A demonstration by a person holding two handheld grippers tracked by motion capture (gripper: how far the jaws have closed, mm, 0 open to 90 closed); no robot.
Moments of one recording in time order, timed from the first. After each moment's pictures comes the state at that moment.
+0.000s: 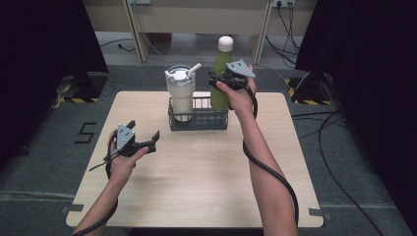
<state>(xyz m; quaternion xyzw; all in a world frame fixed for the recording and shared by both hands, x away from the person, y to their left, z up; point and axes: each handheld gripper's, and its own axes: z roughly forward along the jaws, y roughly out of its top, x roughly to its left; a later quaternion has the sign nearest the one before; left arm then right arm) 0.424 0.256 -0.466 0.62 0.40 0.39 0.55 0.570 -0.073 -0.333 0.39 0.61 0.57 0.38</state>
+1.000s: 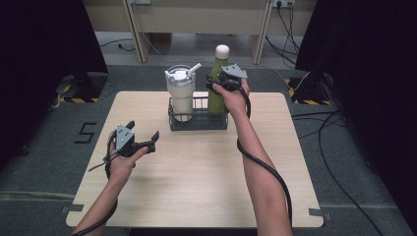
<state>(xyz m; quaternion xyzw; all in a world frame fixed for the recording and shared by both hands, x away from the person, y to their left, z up) 0.425 0.257 -0.467 0.62 0.40 0.38 0.55 0.600 -0.064 -0.369 0.43 0.63 0.54 0.36</state>
